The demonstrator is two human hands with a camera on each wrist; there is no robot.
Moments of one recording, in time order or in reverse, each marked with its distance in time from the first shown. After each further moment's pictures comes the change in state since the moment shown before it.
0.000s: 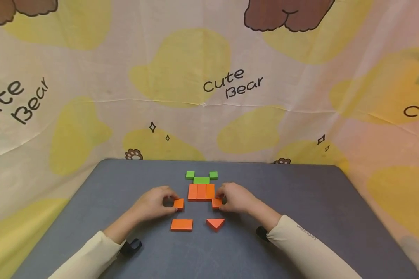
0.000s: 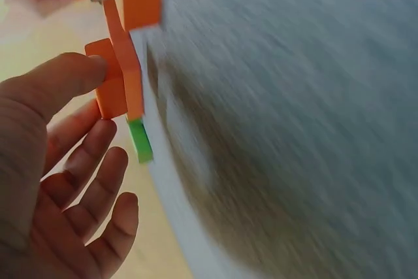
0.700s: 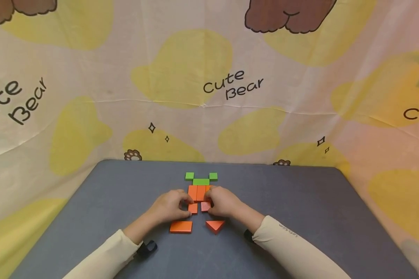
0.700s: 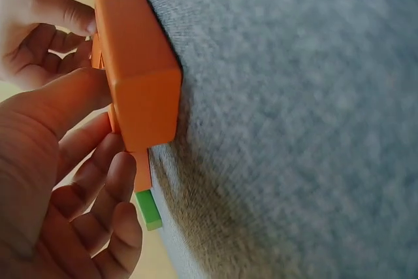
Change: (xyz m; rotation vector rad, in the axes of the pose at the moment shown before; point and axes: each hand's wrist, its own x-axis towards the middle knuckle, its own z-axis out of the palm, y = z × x) left_hand 0.026 0.032 0.023 -0.004 -0.085 -0.030; right_hand 0.025 -0.017 0.025 -0.011 0.015 -0.023
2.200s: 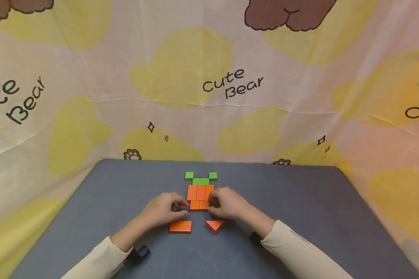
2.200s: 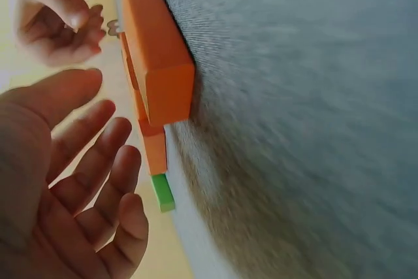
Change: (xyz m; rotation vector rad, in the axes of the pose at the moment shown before) left_hand -0.022 -0.004 -0.006 -0.124 0.067 0.045; right_hand -0.020 0.005 -0.007 0.097 0.044 -0.017
